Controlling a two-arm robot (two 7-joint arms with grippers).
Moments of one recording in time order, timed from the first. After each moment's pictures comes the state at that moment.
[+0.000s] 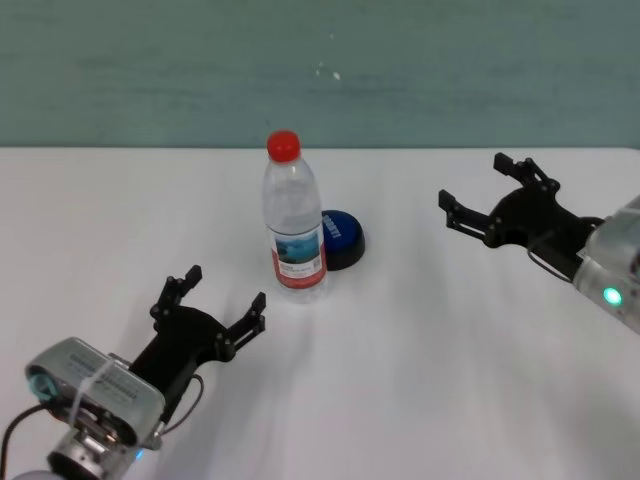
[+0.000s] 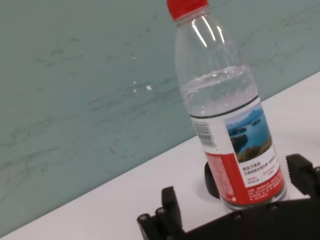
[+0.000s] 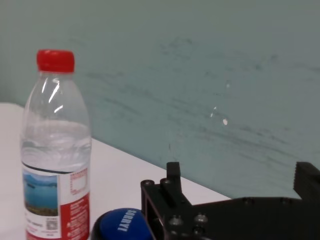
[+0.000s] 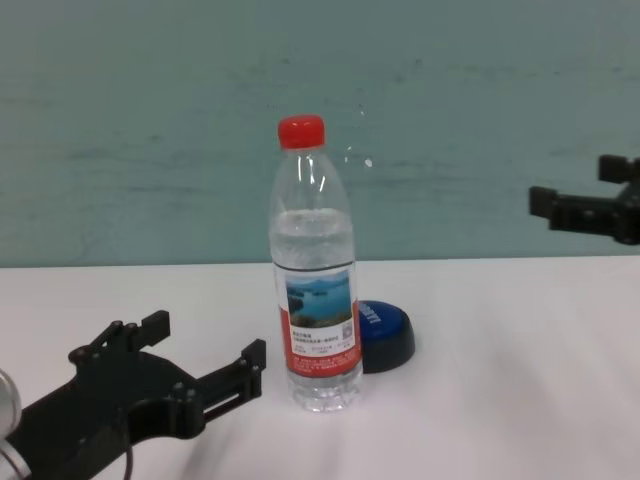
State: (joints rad) left arm 0.13 0.29 0.20 -1.63 0.08 -0.21 -0.21; right arm 0.16 0.48 -0.23 -1.64 0.35 0.05 0.38
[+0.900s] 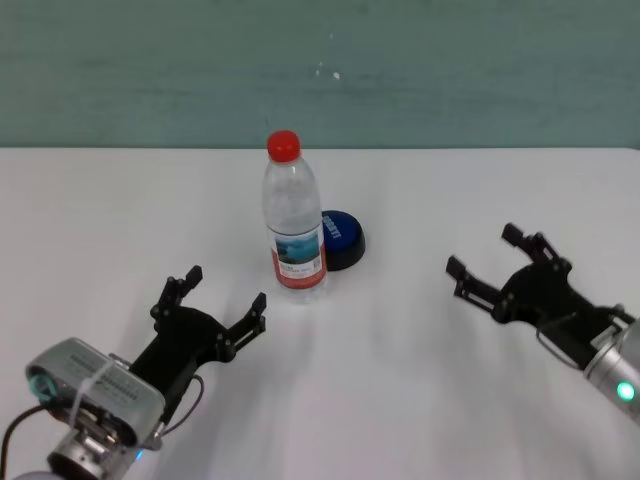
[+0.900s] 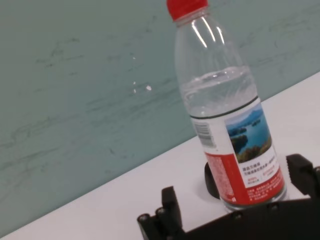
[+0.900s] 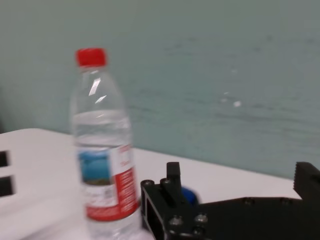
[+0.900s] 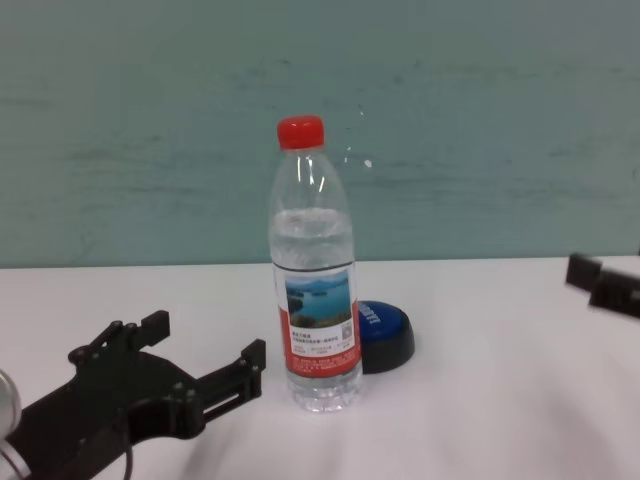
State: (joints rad) left arm 0.13 0.29 0.20 -1.63 0.08 -0.21 -0.21; right arm -0.08 0.47 -0.16 -1.73 0.43 -0.07 0.38
